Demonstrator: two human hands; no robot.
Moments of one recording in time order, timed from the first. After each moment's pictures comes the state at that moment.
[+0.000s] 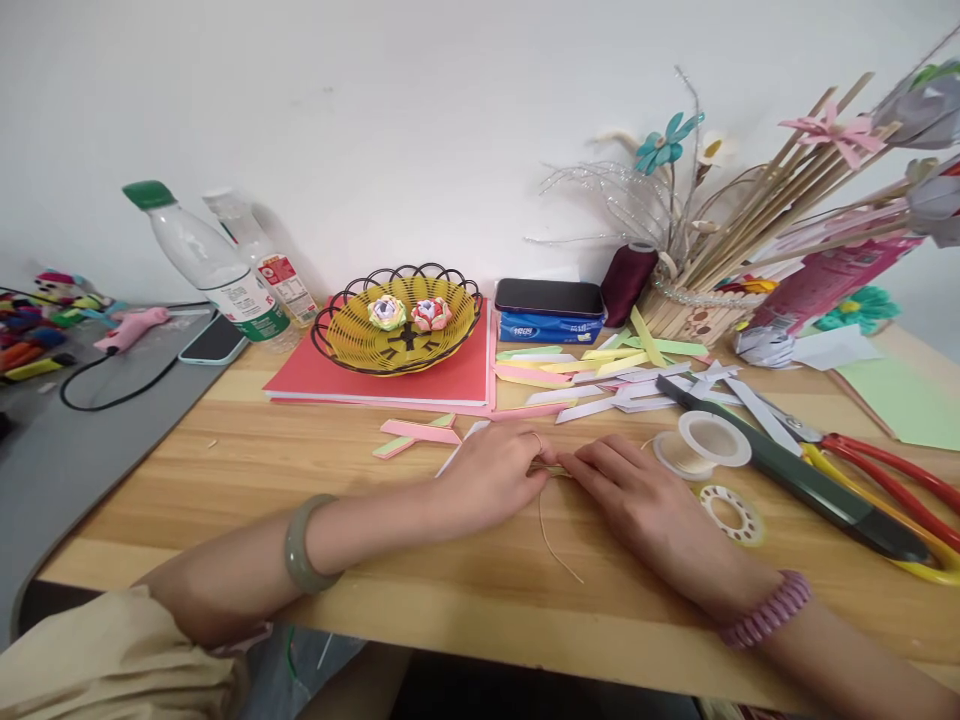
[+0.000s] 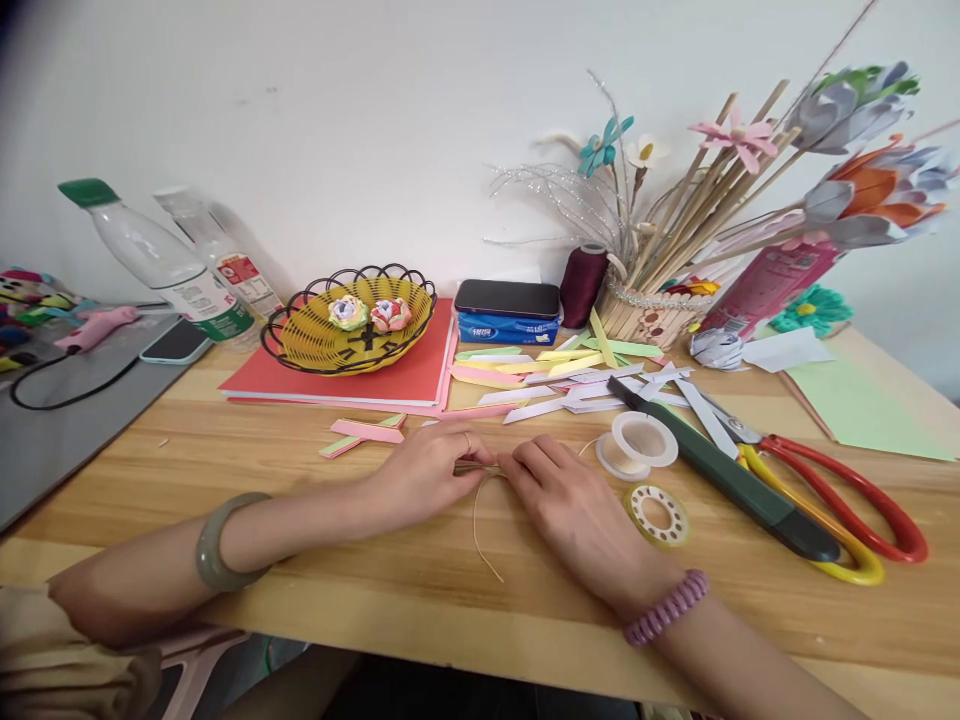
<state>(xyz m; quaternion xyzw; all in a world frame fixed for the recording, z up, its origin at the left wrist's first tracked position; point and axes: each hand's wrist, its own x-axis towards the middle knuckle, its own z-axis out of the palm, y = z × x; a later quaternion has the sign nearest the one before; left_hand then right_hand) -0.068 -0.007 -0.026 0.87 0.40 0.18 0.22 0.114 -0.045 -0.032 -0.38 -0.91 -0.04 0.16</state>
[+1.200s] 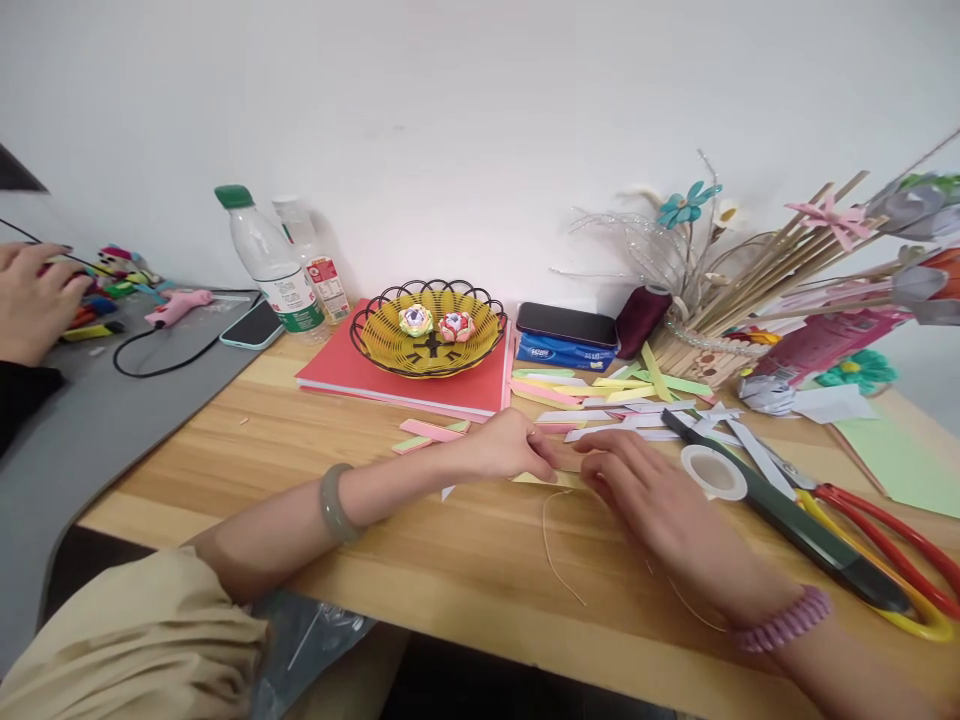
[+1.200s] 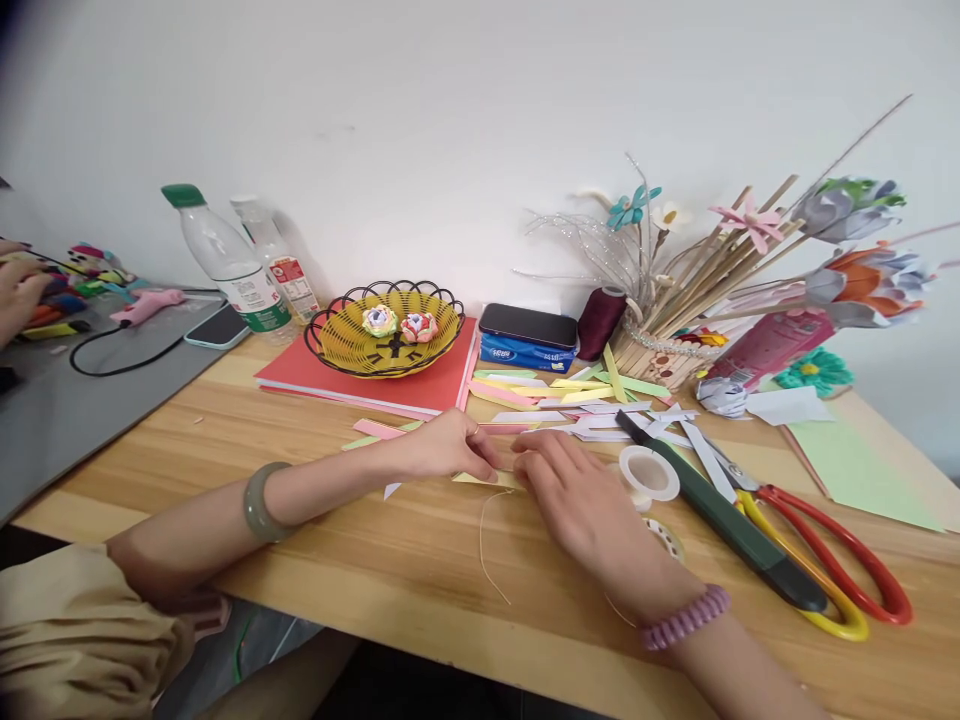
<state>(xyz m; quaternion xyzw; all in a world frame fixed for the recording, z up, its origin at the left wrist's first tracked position) -0.074 0.024 -0.019 0.70 0.39 0.16 0.58 0.116 -0.034 -0.005 -0.37 -0.92 -0.06 0.16</state>
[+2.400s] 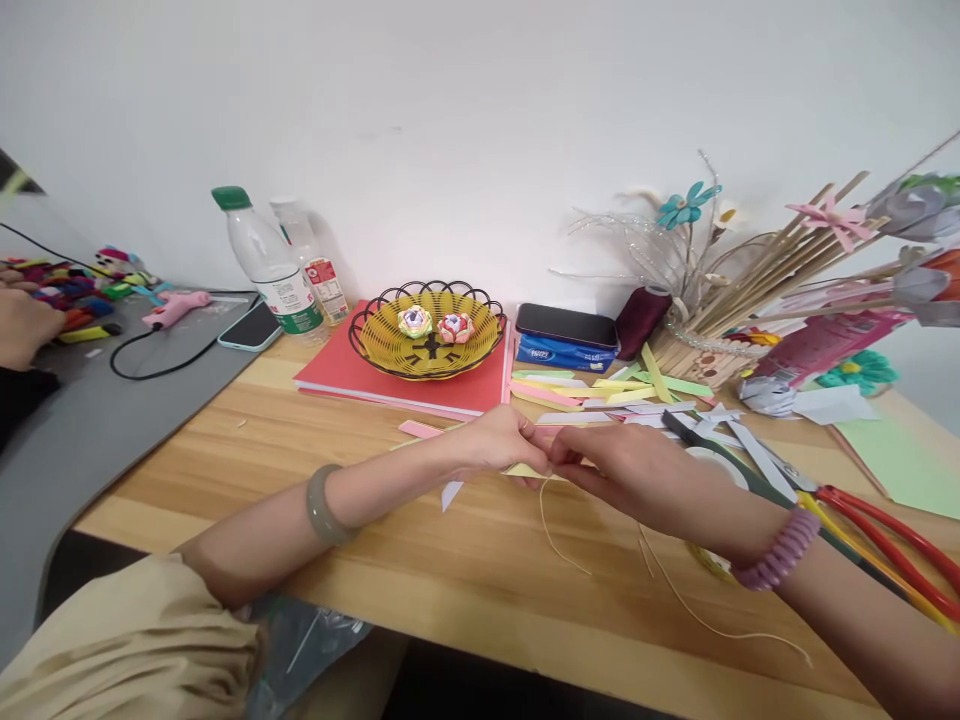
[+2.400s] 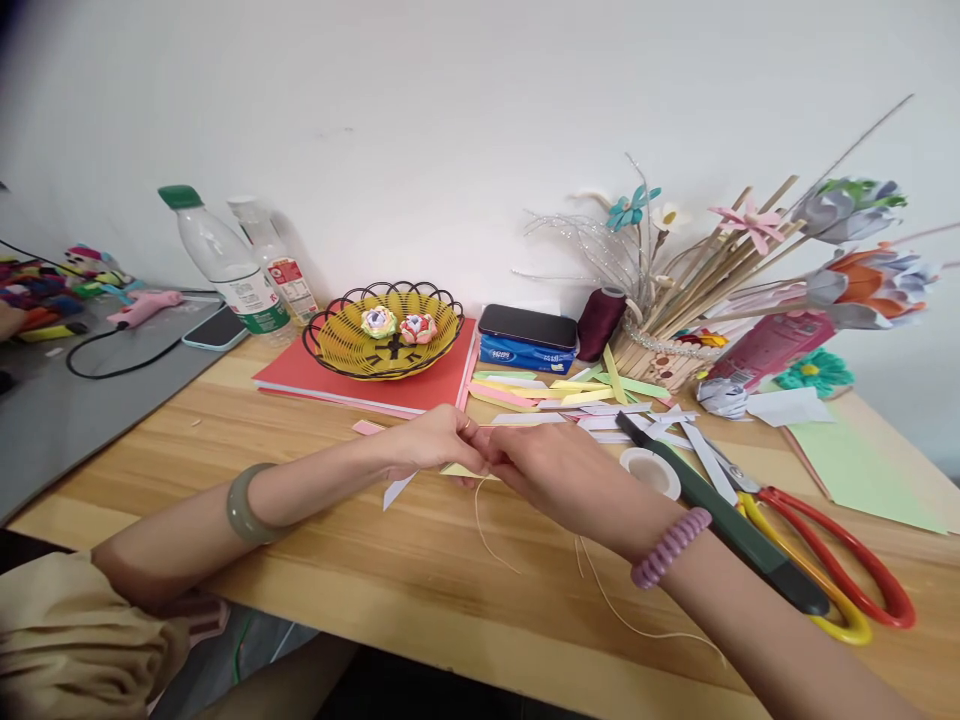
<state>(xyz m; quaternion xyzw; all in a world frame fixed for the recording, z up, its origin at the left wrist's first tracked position) -0.077 0.021 -0.002 0.58 0.41 0.19 0.68 0.090 -0.008 0.035 -0.40 -0.91 0.13 0.06</state>
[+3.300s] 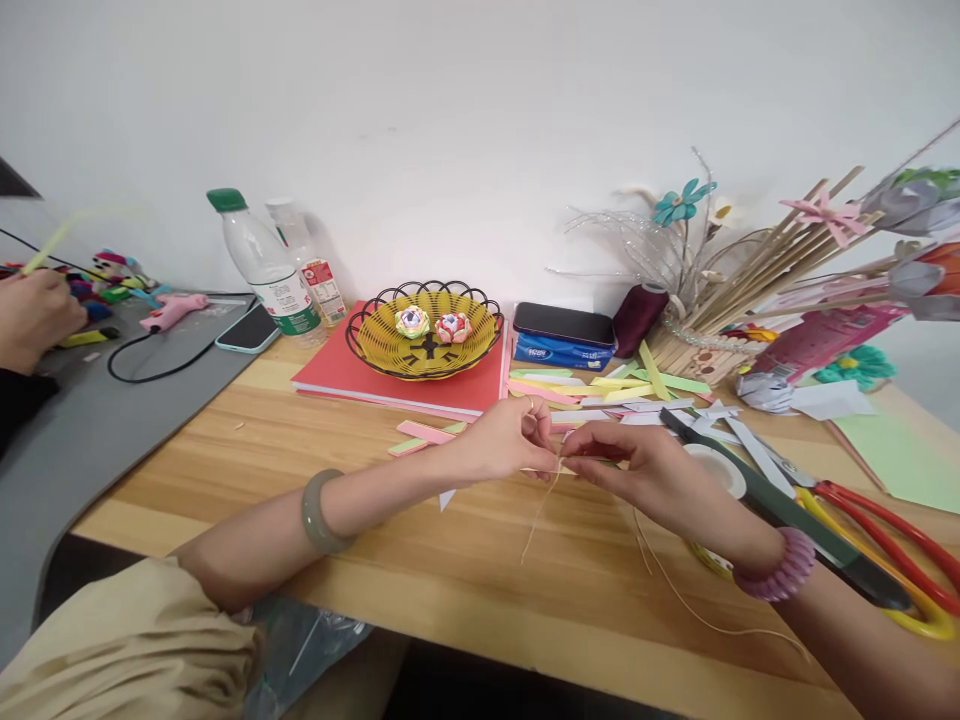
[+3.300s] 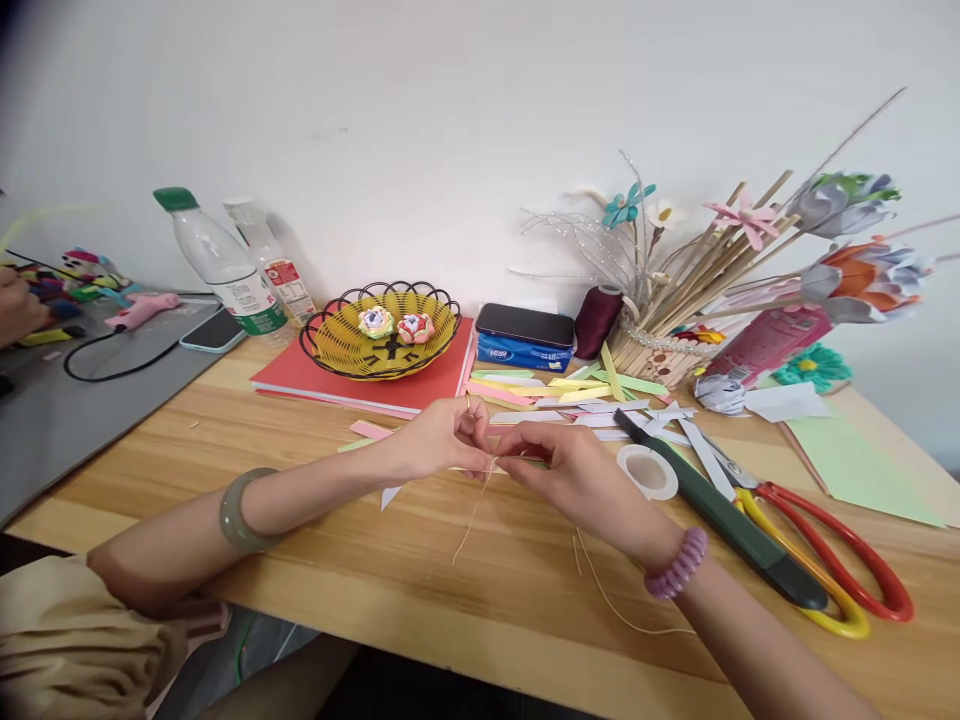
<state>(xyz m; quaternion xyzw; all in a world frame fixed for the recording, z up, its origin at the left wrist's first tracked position) -0.071 0.016 -0.010 0.60 0.33 0.31 0.66 0.100 -0.016 0.027 -0.46 -0.78 0.36 0.22</state>
